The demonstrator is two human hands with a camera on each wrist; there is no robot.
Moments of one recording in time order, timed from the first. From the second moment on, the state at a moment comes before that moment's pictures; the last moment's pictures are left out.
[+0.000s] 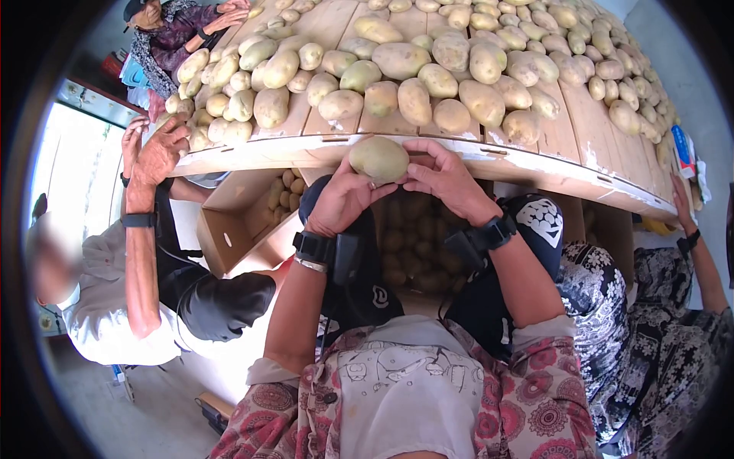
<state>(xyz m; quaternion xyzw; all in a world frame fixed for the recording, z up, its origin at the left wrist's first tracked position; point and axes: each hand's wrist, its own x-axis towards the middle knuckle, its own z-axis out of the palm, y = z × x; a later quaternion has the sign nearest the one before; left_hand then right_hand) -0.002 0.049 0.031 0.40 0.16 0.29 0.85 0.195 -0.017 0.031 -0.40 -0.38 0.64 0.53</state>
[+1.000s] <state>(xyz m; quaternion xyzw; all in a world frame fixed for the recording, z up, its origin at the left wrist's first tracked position) -0.001 0.048 0.032 0.38 0.17 0.29 0.86 0.199 -0.014 0.032 -0.36 -0.35 0.69 0.52</state>
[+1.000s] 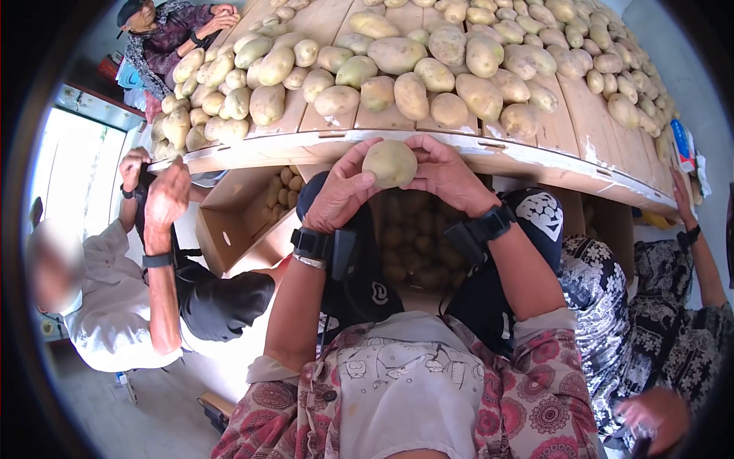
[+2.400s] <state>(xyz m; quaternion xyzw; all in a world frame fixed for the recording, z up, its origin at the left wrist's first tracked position) -0.007 0.052 0.038 0.35 0.16 0.27 0.88 0.193 -0.011 0.033 -0.35 -0.30 0.72 0.52</state>
